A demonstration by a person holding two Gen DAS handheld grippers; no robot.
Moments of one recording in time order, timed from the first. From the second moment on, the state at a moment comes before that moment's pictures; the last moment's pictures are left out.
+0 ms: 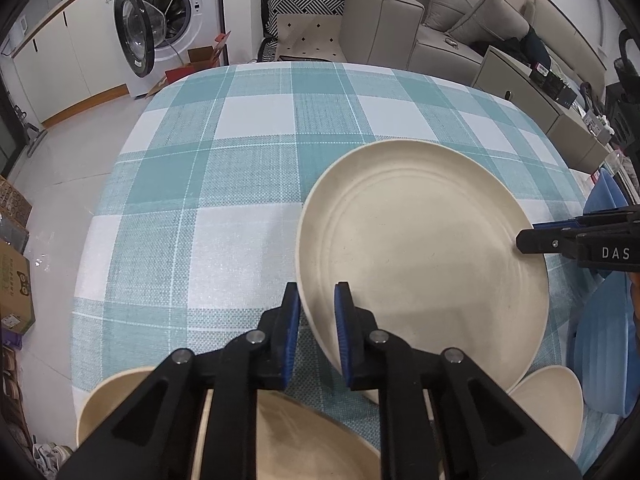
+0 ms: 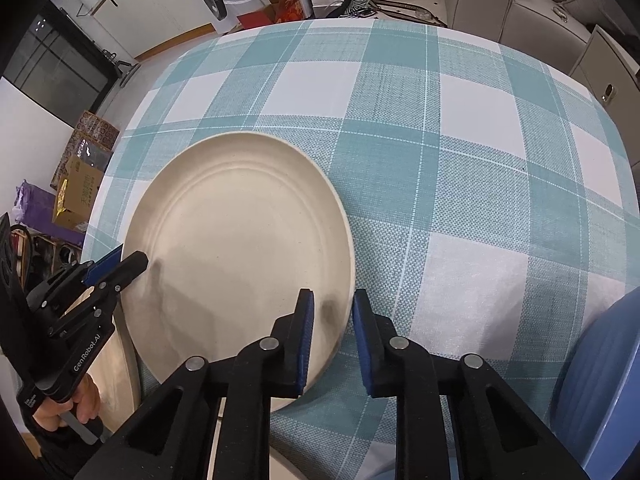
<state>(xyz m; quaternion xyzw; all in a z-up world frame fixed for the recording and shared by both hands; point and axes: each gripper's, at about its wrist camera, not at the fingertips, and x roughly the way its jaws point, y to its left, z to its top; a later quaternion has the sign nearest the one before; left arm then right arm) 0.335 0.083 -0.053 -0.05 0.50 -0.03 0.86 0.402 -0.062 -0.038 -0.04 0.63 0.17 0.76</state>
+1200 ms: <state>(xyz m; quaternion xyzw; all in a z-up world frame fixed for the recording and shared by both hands) 0.290 0.075 0.016 -0.02 0.44 0.00 0.90 0.354 -0.072 0.038 -0.05 0.55 0.19 0.81</state>
